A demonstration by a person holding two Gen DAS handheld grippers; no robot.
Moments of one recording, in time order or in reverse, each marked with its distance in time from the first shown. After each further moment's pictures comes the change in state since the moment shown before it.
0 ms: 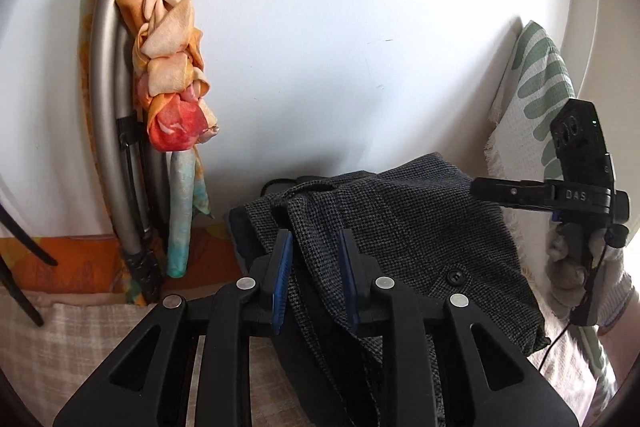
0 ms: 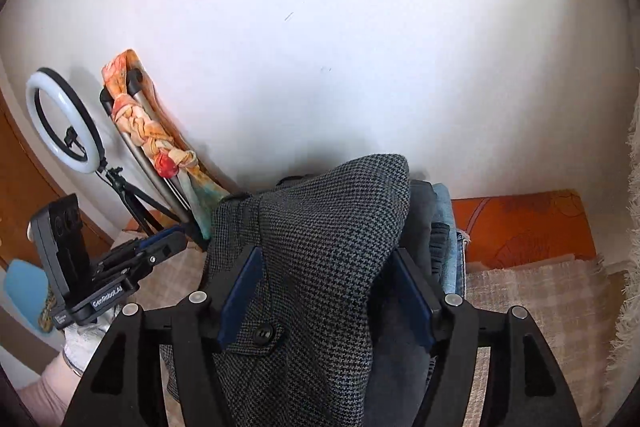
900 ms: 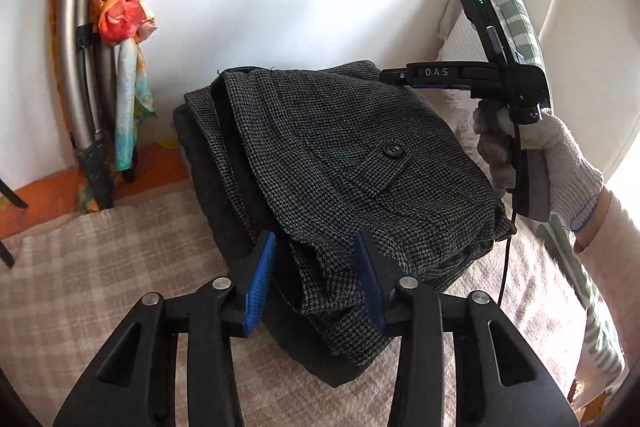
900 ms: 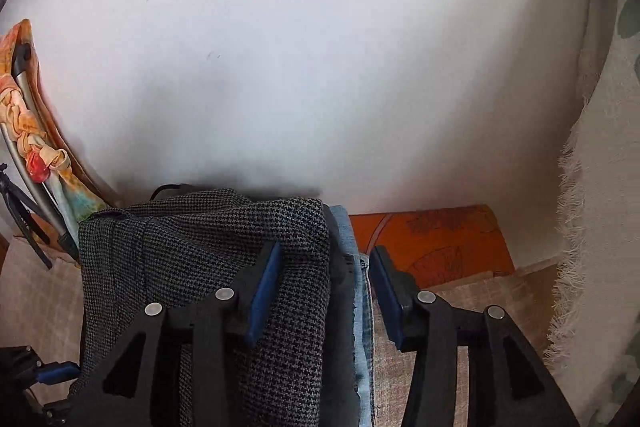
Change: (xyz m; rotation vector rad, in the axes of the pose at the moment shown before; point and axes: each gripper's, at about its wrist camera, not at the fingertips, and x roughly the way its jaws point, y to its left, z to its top) left arm -0.008 -0.023 -0.058 0.063 0.198 -0.084; right arm 0.020 -0.002 0.001 -0.075 -0.004 -0.482
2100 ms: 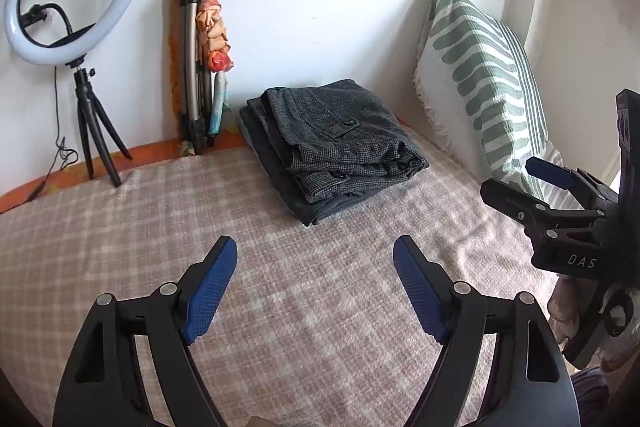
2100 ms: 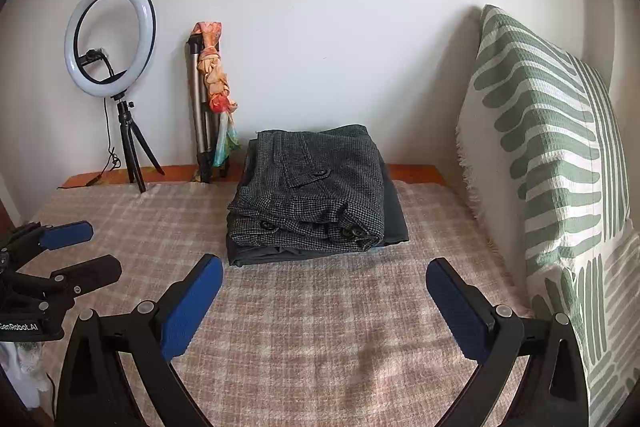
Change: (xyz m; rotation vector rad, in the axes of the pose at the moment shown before) left arm -0.178 -0.071 -0.099 -0.003 -0.101 0.158; right arm -0.278 0.117 -0.213 -0.031 -0.206 -0.069
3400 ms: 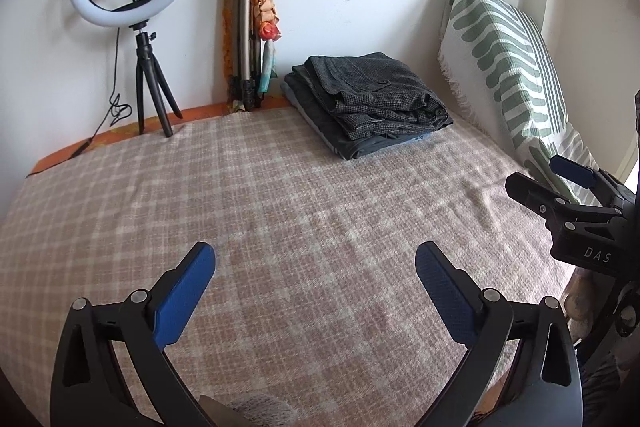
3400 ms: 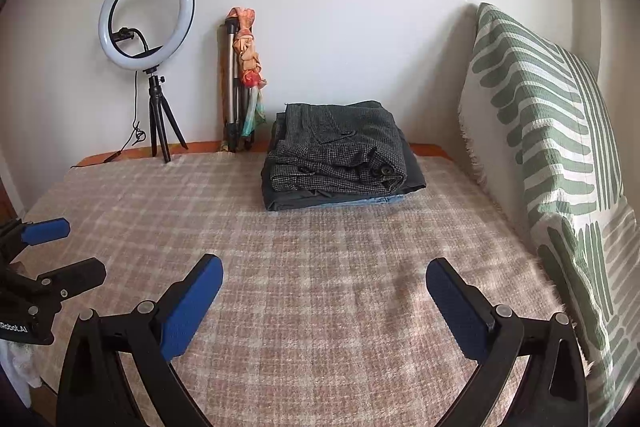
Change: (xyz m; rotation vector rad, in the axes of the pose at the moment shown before) left arm -0.042 0.015 -0.075 -0.016 0.007 0.123; right arm -0.040 0.042 -0.074 0.006 -0.016 -0.003
